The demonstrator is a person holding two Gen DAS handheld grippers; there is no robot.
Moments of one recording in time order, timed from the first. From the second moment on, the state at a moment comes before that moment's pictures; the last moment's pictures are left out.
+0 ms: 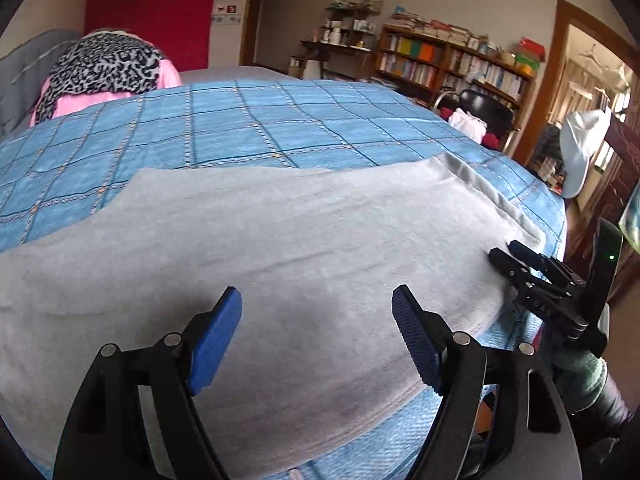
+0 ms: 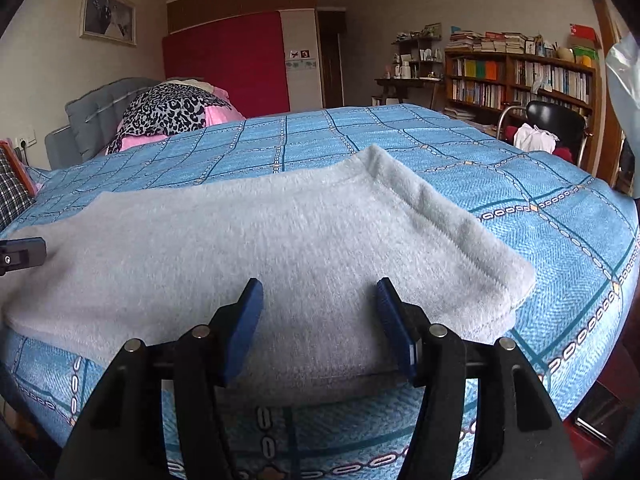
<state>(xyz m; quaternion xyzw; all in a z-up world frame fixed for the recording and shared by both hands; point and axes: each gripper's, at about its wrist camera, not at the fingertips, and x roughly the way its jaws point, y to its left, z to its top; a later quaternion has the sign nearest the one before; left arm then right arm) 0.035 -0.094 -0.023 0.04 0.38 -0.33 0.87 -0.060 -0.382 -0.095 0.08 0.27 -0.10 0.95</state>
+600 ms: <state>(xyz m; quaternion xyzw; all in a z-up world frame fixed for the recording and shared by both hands) 0.029 -0.165 -0.038 0.09 0.38 -0.36 0.85 -0.144 -0.463 -0.103 0.29 0.22 -0.16 0.92</state>
